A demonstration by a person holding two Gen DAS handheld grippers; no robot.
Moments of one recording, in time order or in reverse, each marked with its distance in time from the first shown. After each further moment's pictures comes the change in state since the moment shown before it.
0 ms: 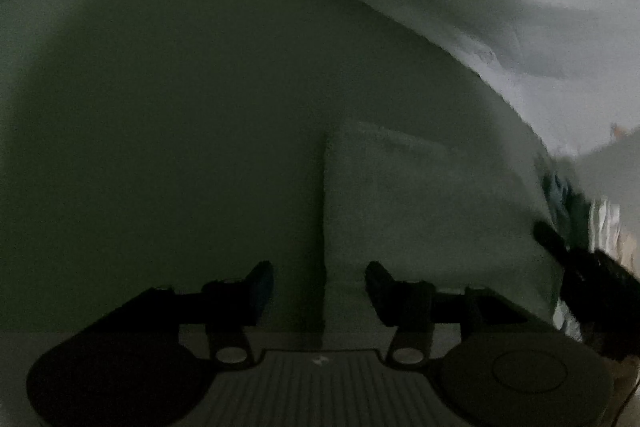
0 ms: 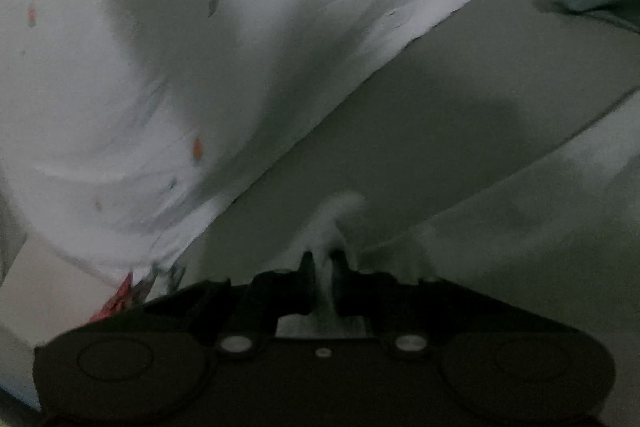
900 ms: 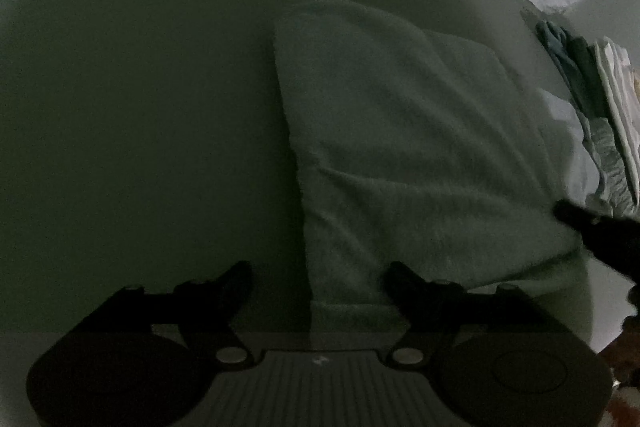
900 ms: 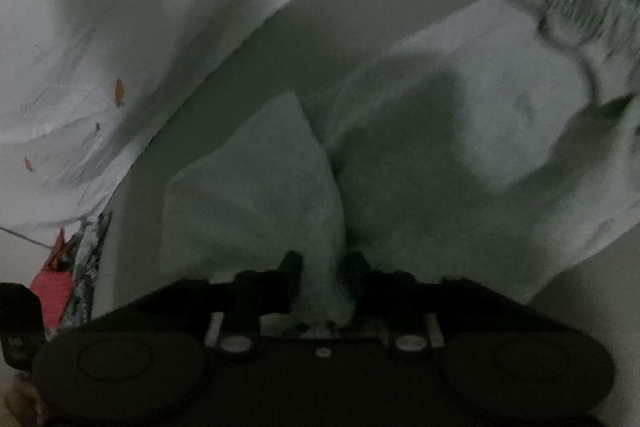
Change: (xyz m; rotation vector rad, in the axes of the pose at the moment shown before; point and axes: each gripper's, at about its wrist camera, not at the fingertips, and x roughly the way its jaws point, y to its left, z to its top) left arm 0.020 -0.027 -0.032 0.265 0.233 0.067; right arm -0.071 -0.015 -0.060 0.071 0.069 -0.224
